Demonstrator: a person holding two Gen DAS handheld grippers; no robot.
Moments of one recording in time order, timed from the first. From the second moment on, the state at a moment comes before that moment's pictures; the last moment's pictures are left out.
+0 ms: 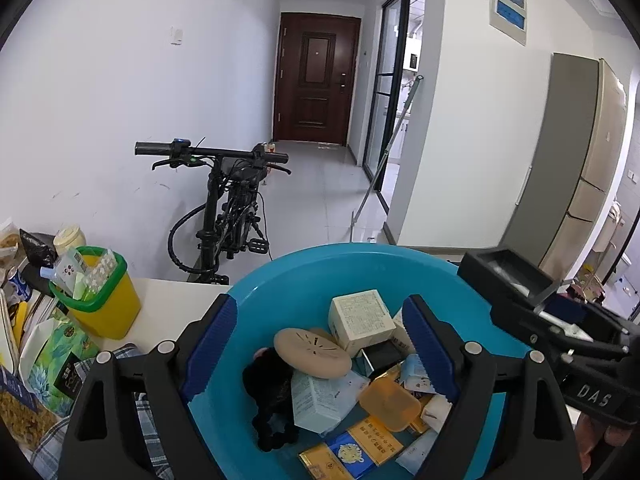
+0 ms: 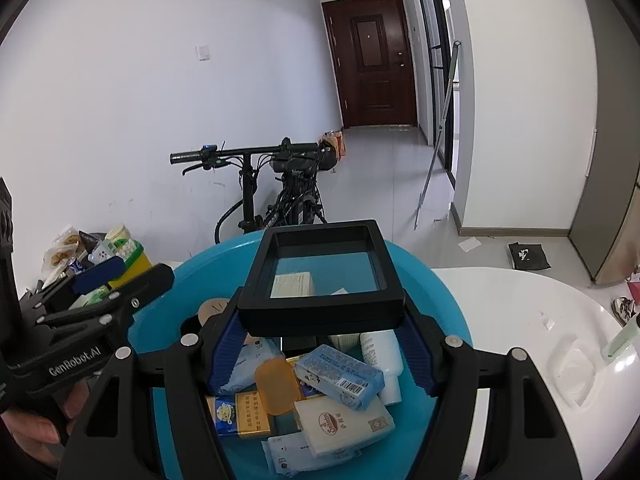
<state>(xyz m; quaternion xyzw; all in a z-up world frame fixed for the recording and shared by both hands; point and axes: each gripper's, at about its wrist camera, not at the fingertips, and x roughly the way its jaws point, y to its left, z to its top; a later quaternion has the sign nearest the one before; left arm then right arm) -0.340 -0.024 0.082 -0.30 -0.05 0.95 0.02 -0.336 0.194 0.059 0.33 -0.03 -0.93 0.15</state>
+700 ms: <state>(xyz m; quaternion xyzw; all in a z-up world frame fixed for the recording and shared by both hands) -0.340 -0.031 0.084 -0.30 -0.06 0.95 0.01 -0.342 0.200 0.052 0.35 -0.03 -0.93 0.13</state>
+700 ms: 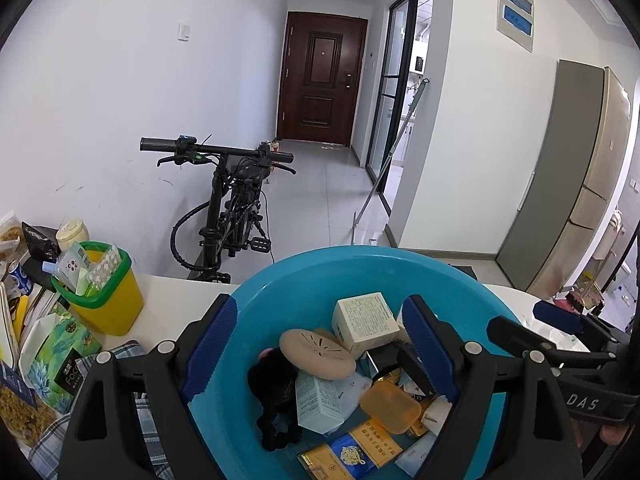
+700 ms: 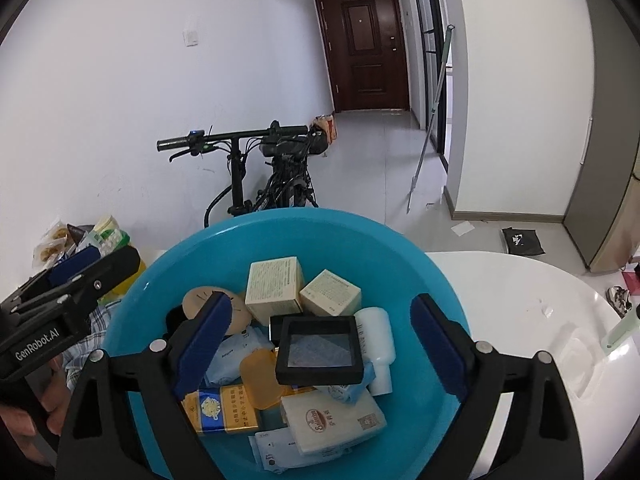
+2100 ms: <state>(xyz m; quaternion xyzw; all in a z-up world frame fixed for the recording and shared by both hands) -0.232 -0.026 0.160 -0.15 -0.04 0.99 0.04 -0.247 0.220 0.132 0.16 -0.02 -0.98 0.12</state>
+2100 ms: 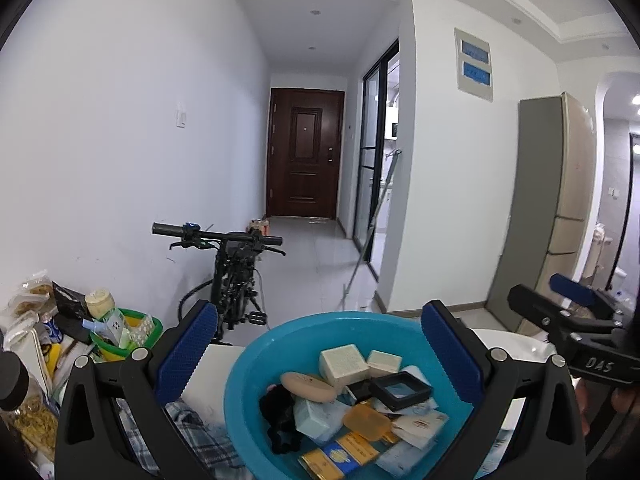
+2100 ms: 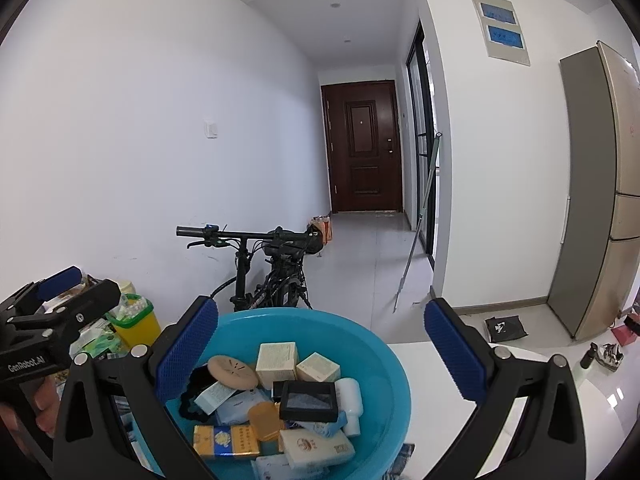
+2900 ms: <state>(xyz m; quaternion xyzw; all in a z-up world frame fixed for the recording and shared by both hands) -0.085 -0.017 0.200 -0.10 -0.03 0.99 0.05 -0.120 0.224 0.166 0.13 -0.01 -0.98 0.15</state>
